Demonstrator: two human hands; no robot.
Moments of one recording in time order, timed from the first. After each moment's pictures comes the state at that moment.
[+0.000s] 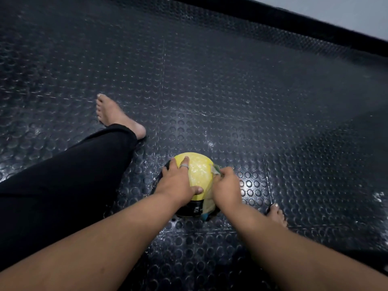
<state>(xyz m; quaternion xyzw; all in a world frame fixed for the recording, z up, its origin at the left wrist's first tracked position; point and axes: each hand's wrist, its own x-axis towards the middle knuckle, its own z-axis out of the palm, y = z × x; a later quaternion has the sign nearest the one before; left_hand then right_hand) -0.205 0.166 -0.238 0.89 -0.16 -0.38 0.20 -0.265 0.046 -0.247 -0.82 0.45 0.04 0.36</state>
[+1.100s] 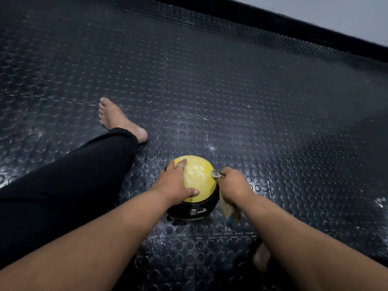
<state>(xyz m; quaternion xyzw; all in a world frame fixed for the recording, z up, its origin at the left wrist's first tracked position) -0.185 0.179 -0.254 0.87 -0.17 -0.40 0.23 -0.248 0.019 -0.230 -0.87 0.37 0.20 0.25</state>
